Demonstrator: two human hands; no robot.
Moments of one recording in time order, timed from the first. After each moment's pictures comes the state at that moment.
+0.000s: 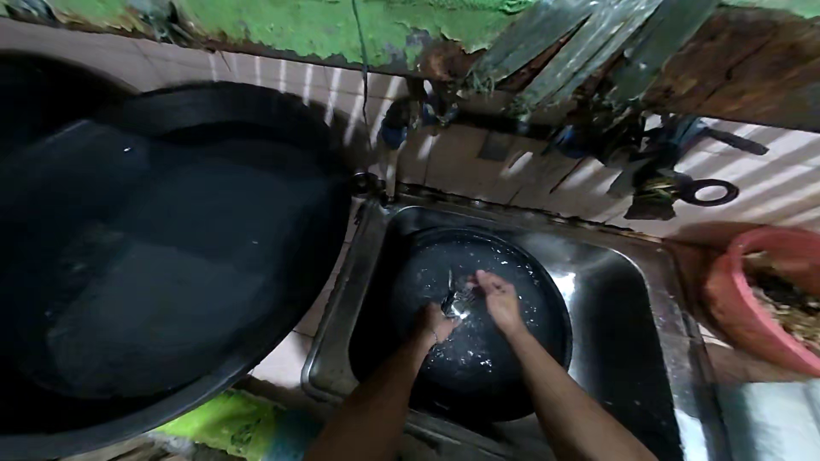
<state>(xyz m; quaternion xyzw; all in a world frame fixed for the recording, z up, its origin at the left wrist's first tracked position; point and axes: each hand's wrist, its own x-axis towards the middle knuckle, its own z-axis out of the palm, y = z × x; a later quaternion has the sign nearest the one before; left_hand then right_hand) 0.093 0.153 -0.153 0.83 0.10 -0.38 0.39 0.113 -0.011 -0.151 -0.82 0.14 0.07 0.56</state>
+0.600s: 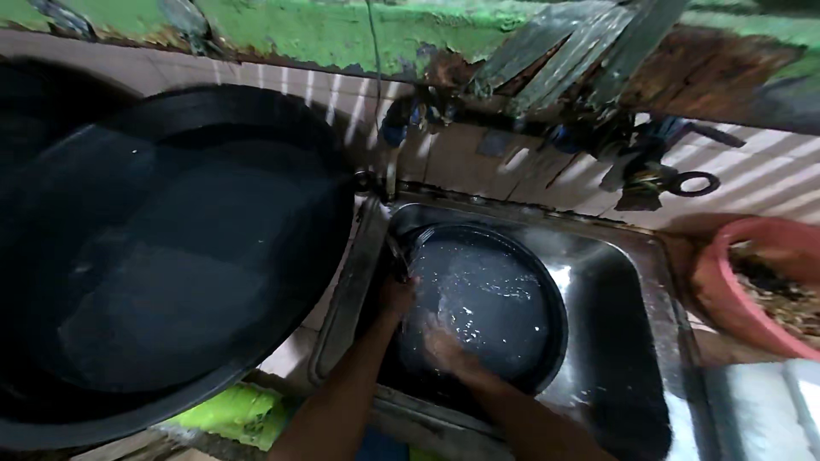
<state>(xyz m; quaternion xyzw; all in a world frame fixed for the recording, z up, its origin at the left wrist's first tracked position) 0.105 0.220 -0.122 0.78 0.23 -0.20 0.55 0.036 0.078 -0.187 -0.90 -0.11 0.40 0.14</state>
